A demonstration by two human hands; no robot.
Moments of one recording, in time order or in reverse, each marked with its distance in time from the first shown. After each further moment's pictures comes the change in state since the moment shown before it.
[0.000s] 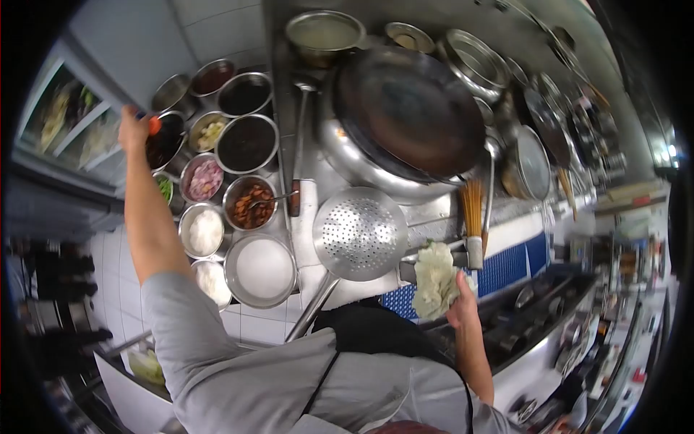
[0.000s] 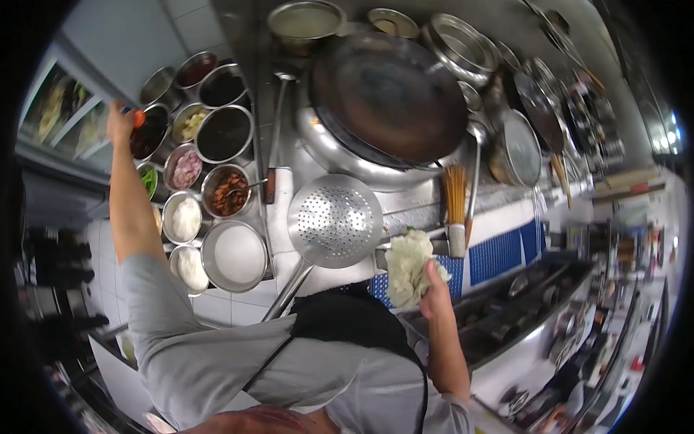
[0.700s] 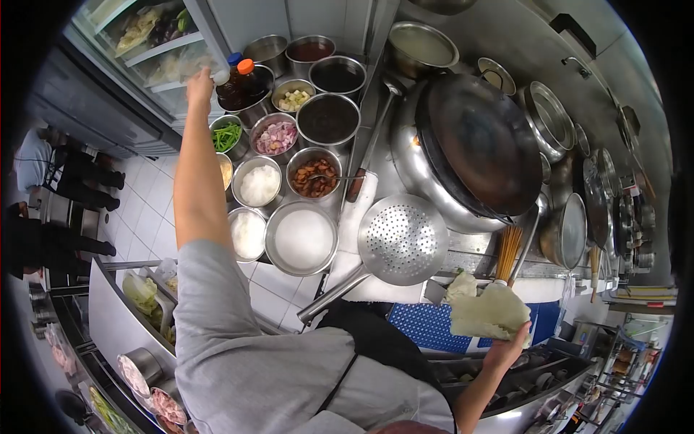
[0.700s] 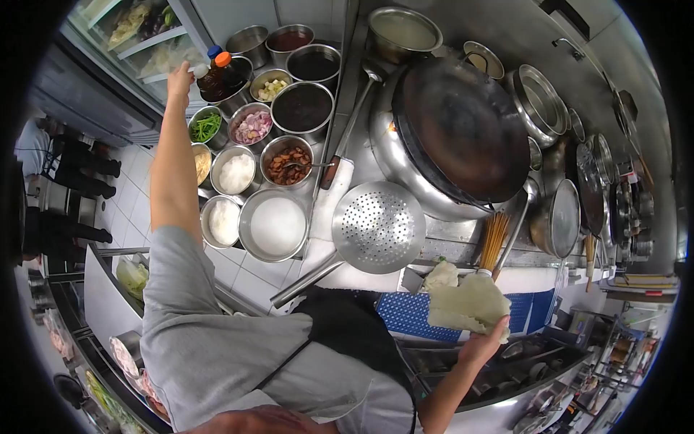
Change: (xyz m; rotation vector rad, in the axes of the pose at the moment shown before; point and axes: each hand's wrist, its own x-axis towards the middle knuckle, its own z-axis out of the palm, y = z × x) left_hand -0.028 -0.060 -0.026 -0.771 -0.103 -0.425; right_hand -0.035 -0.057 -0.019 -0.164 0.408 -0.499
